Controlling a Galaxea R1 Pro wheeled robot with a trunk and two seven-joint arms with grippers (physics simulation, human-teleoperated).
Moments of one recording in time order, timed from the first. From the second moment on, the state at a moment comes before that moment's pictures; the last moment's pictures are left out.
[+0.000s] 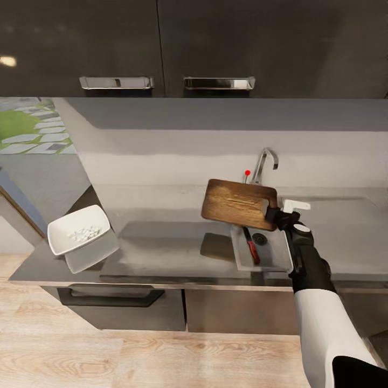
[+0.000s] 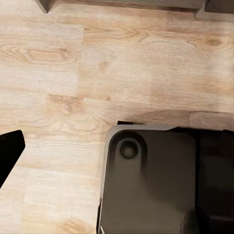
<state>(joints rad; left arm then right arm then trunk) 0.30 0.02 -0.09 -0.74 0.12 -0.40 0.13 -0.85 0.03 -0.22 -1.11 0.08 0.40 -0.06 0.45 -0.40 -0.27</state>
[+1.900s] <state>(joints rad) 0.30 0.03 -0.09 -0.72 0.12 -0.40 0.13 -0.85 0.17 -0.32 -1.05 -0.36 0.13 -1.32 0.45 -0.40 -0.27</state>
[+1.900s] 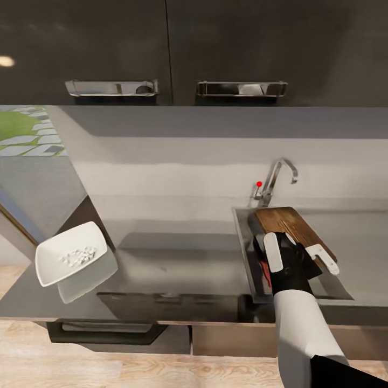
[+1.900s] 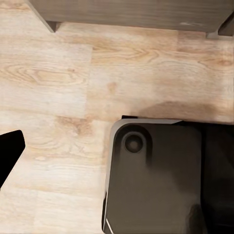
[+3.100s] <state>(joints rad) 0.30 0.03 -0.09 -0.72 0.12 -0.40 0.13 -0.85 0.17 -0.32 -1.00 -0.36 0.08 -1.33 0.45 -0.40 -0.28</state>
